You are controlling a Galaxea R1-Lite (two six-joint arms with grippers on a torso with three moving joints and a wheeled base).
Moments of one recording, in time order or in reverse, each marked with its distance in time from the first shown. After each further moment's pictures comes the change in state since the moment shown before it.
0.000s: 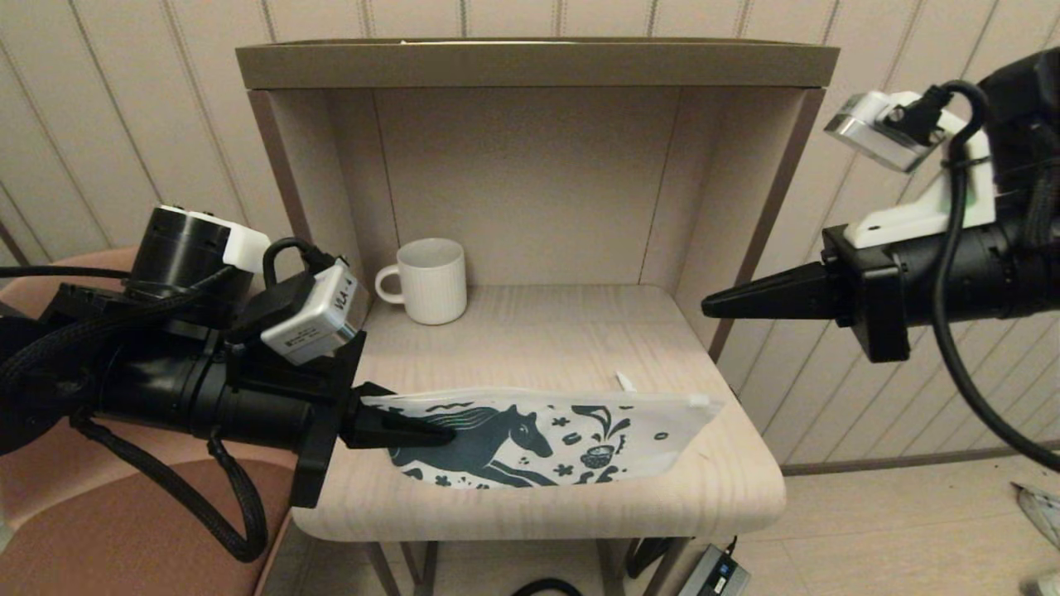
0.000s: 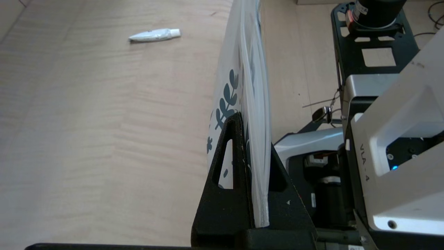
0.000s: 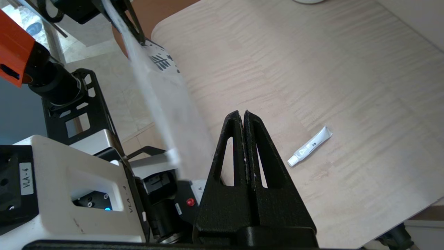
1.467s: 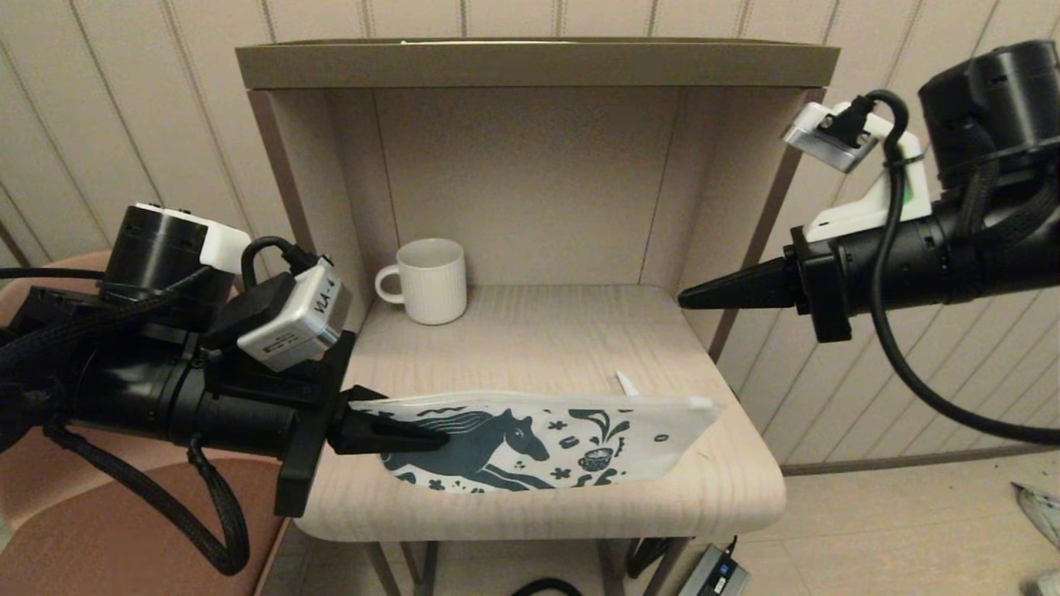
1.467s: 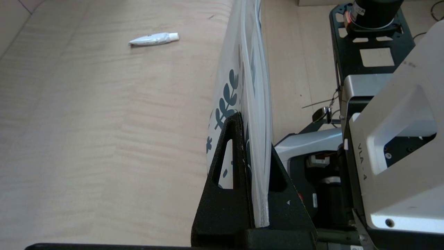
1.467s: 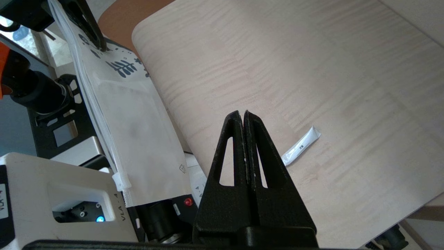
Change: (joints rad) left arm 0.000 -0.036 0.020 -0.001 0.000 0.004; right arm 0.011 0.076 -0.065 0.007 -0.050 0.030
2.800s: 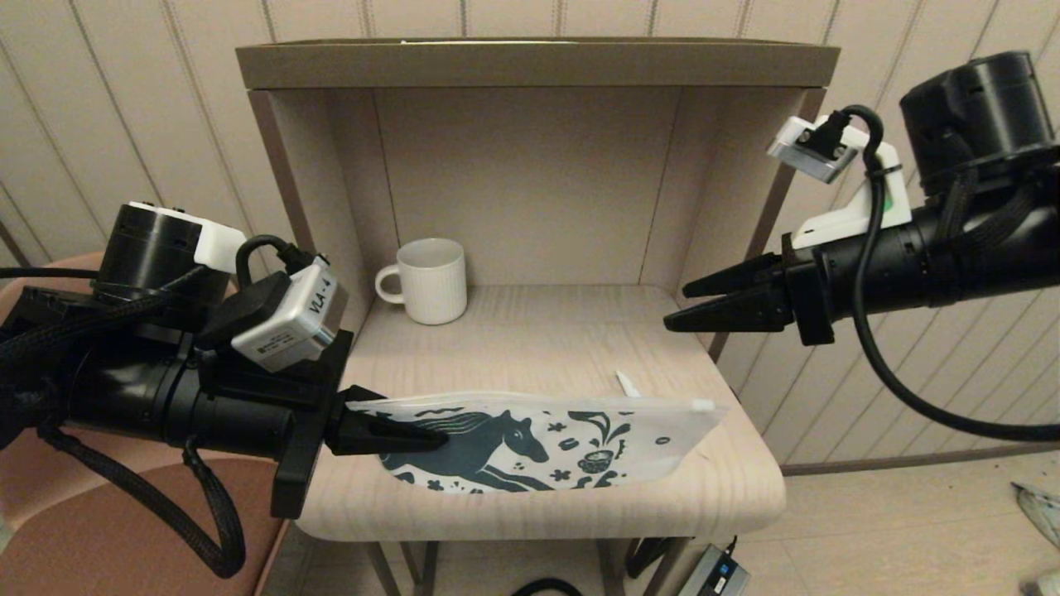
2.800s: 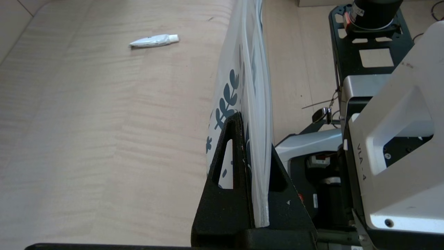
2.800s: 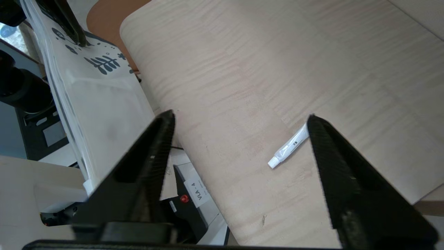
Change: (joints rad) left arm 0.000 -0.008 0.002 0.000 0.000 0.000; right arm 0.003 0.019 -0.001 0.000 -0.032 -0.005
